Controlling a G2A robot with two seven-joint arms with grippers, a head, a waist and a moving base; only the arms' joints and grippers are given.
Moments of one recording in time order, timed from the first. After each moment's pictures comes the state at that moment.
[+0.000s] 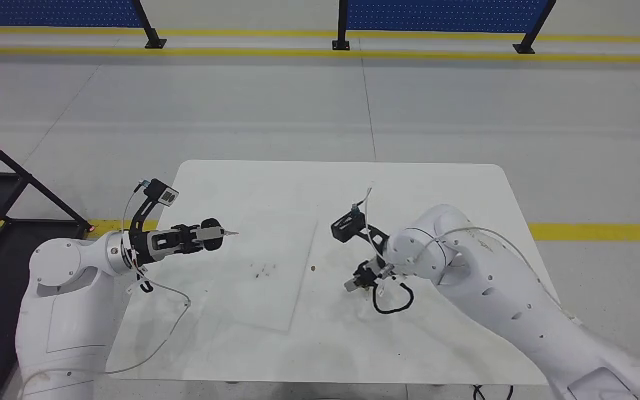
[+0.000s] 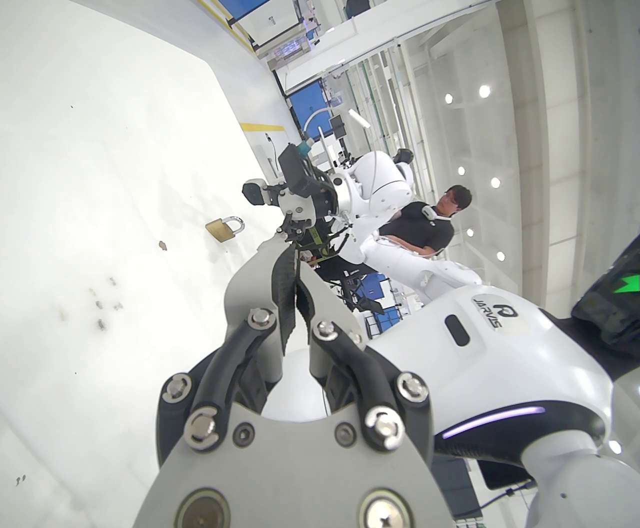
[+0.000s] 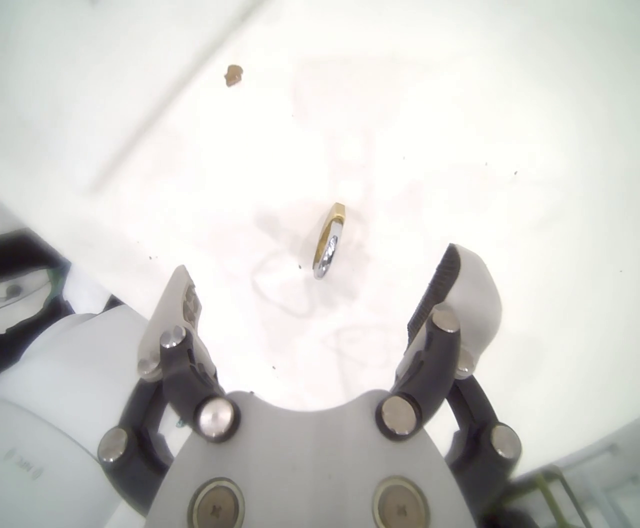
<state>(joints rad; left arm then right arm) 1.32 -1.08 -1.77 -1.50 -0.44 -0.24 -1.54 -0.79 -1.05 0.70 -1.83 -0.65 0.21 1.54</state>
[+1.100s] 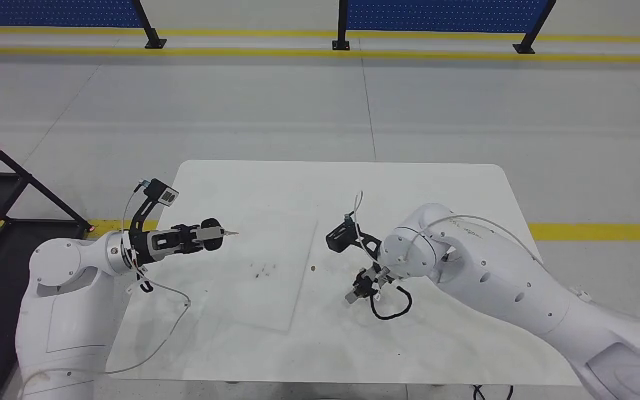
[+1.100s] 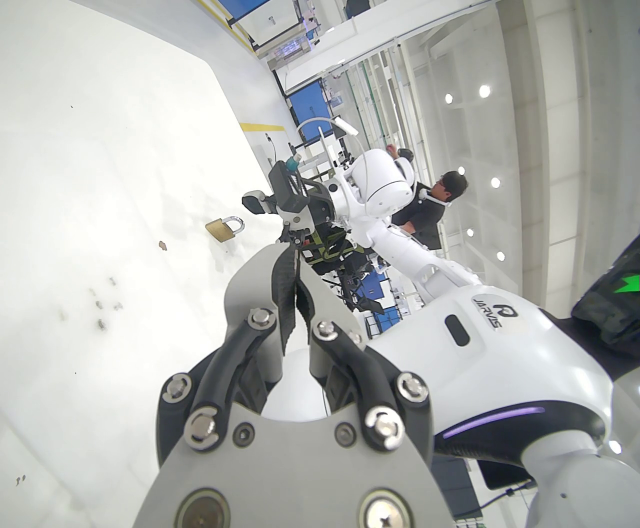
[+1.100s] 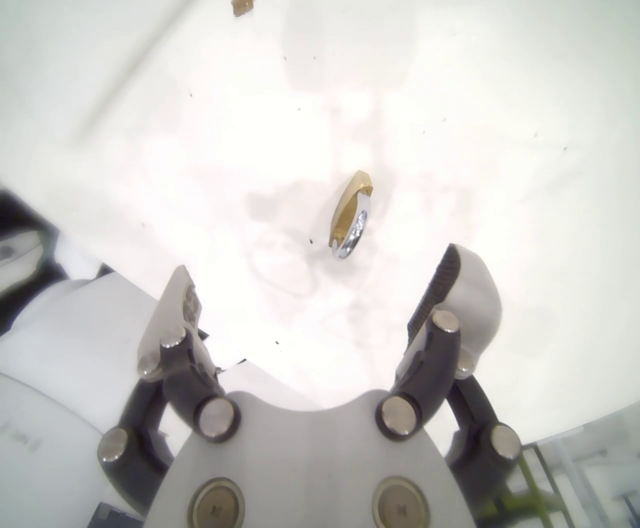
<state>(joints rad) 1.32 -1.08 -1.77 -1.50 -0.44 -0.24 -1.54 -0.60 -0.99 0.46 -1.80 -0.46 0.27 1.48</state>
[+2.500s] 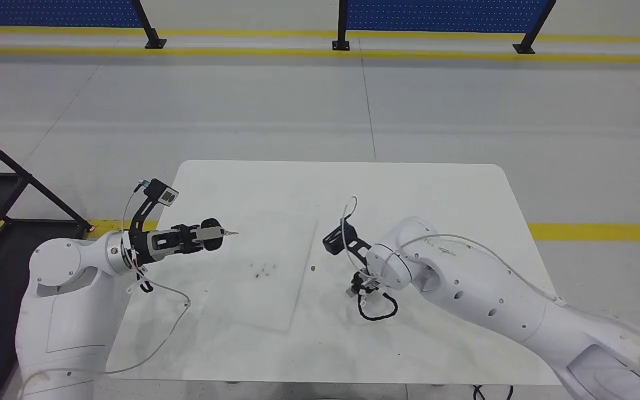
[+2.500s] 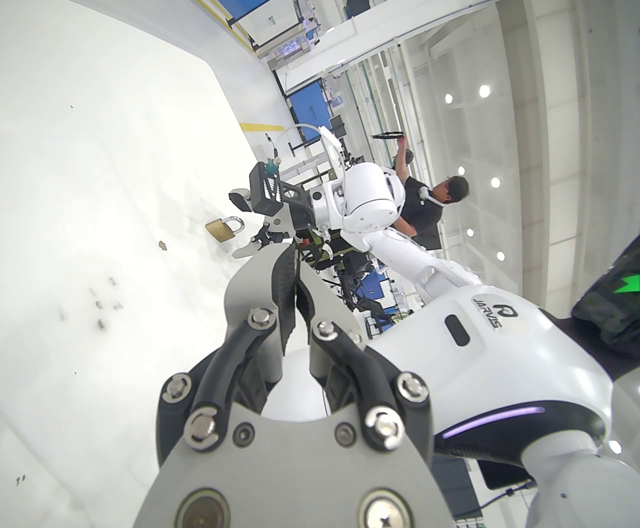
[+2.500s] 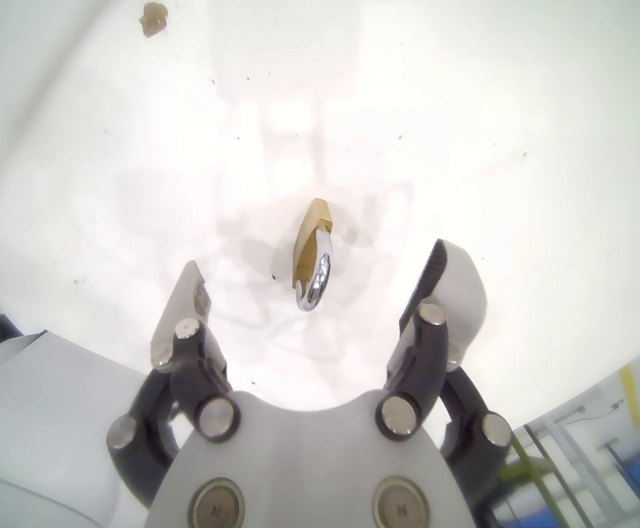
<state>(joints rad) 1.32 -1.08 -1.77 -1.50 -0.44 -0.24 -1.54 -0.65 -1.06 0.42 -1.76 -0.70 0.33 1.49</state>
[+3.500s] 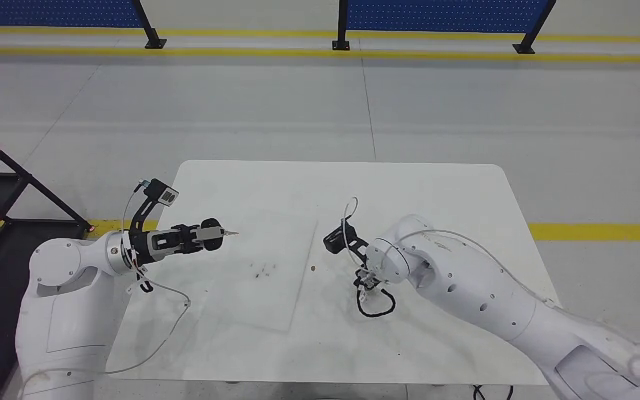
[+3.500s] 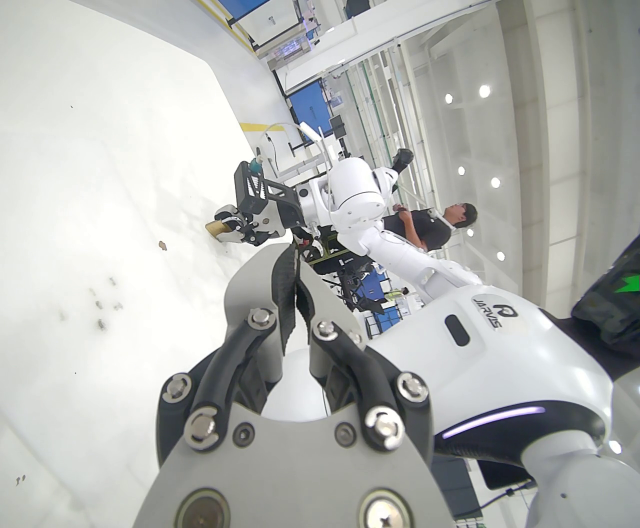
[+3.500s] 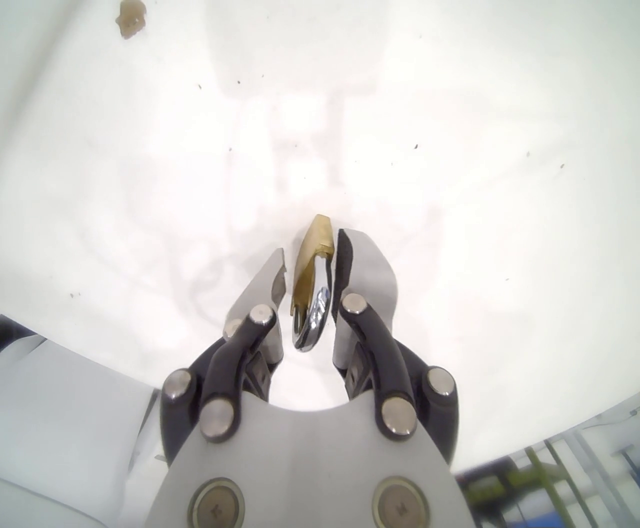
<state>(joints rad) 1.32 -1.08 -1.77 -1.50 -0.44 -0.24 -1.54 -0.70 -1.10 0.47 -1.68 -0.69 0.28 1.48</state>
